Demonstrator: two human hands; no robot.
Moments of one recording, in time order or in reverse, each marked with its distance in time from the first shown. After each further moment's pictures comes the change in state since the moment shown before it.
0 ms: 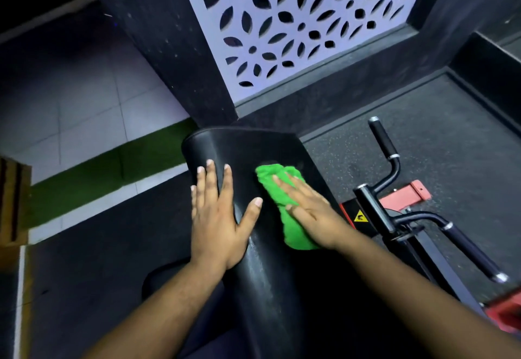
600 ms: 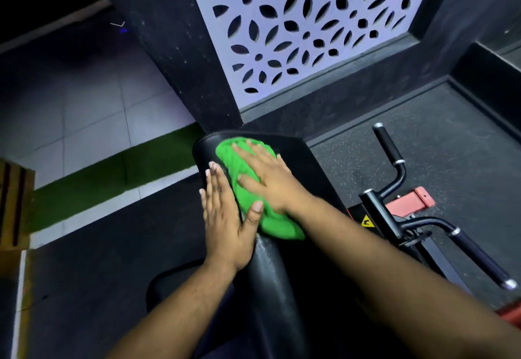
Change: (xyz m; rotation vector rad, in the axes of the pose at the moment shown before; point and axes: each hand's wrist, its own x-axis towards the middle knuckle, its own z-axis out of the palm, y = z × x) left_hand 0.000 -0.009 0.011 -0.256 0.138 0.038; right_hand 0.097 -0.079 0.008 -0.077 0.034 -0.040
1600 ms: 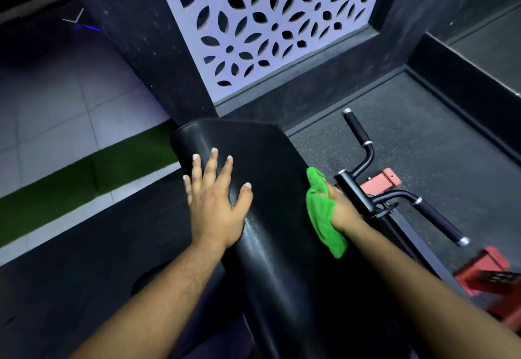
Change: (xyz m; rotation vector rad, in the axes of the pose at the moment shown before) left_hand 0.005 0.005 -0.004 0.177 -0.081 0.012; right_hand -0.146 0.144 0.009 0.247 0.128 0.647
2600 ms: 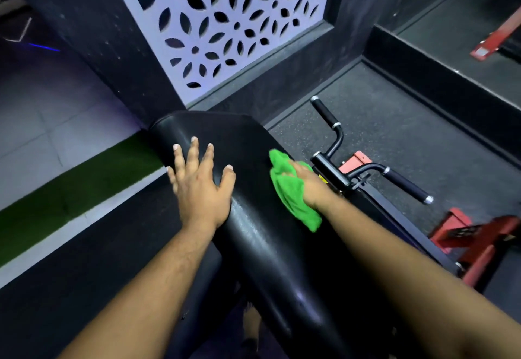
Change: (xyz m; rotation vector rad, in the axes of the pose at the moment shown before) left_hand -0.003 -0.007 0.002 0.021 0.017 0.045; right_hand -0.033 -0.045 0.010 -0.005 0.037 -0.087
